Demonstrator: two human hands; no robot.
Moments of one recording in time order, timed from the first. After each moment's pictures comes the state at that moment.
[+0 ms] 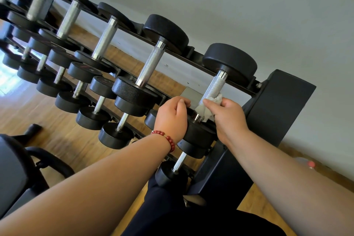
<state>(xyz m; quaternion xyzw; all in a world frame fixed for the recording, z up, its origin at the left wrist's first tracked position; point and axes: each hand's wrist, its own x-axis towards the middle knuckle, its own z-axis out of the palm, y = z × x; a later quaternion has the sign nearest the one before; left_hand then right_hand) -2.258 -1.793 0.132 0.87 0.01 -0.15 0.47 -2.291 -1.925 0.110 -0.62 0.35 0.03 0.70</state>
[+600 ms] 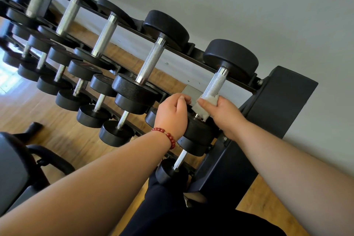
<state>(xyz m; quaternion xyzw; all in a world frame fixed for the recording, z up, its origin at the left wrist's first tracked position) -2.259 -1.792 0.132 0.87 0.01 -0.14 0.48 -2.287 -1.939 0.115 -0.72 0.23 0.17 0.63</state>
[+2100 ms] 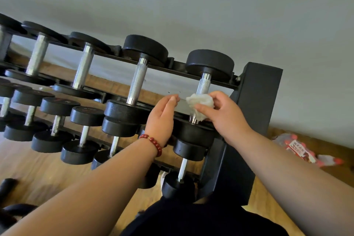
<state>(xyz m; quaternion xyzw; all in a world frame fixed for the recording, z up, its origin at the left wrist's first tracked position) -2.237 -1.761 0.150 0.77 -0.07 -0.25 0.58 -2.312 -1.907 0.155 -0.73 0.29 -0.04 0.62</state>
